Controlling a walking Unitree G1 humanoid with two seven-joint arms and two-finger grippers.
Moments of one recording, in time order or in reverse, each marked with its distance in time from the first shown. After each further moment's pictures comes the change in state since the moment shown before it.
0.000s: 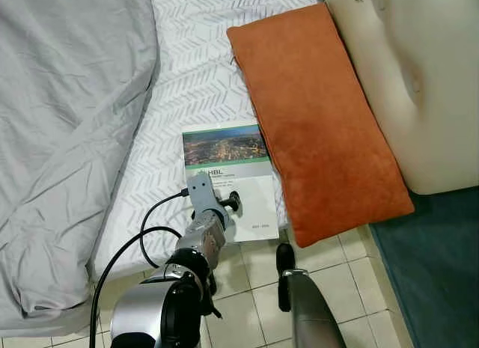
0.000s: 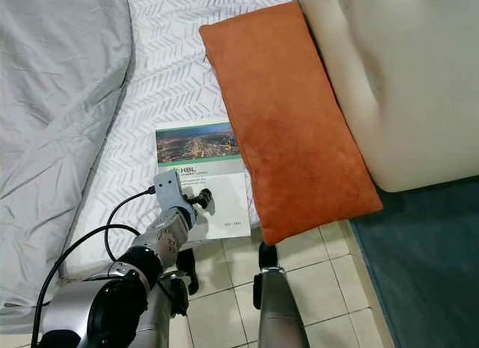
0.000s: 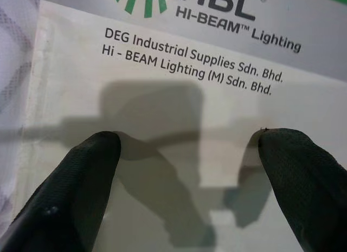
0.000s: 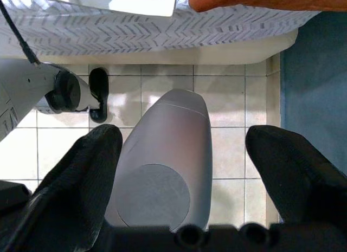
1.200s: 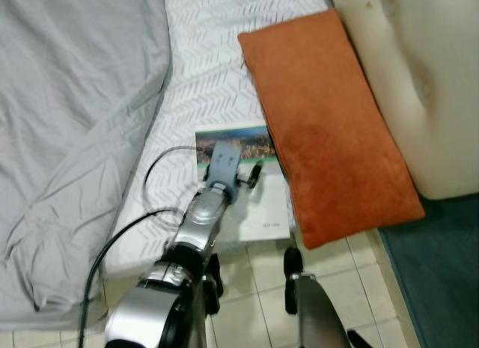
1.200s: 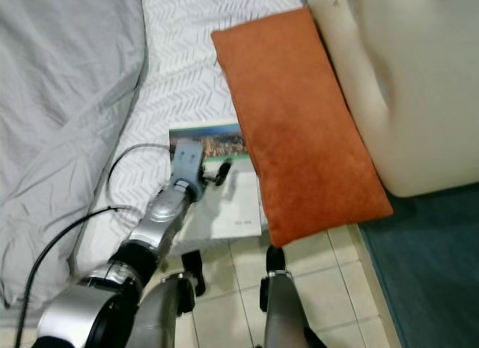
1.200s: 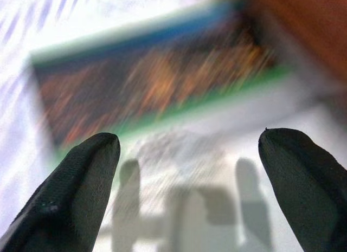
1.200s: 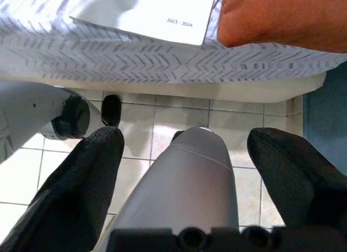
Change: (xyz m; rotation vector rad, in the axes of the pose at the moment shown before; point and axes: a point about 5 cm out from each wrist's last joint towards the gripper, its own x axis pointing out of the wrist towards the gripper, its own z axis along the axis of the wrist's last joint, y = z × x) left arm -0.010 0.000 0.028 0.596 -0.321 -0.277; right arm 0.051 -0.001 -0.006 -0.038 -0.093 0.041
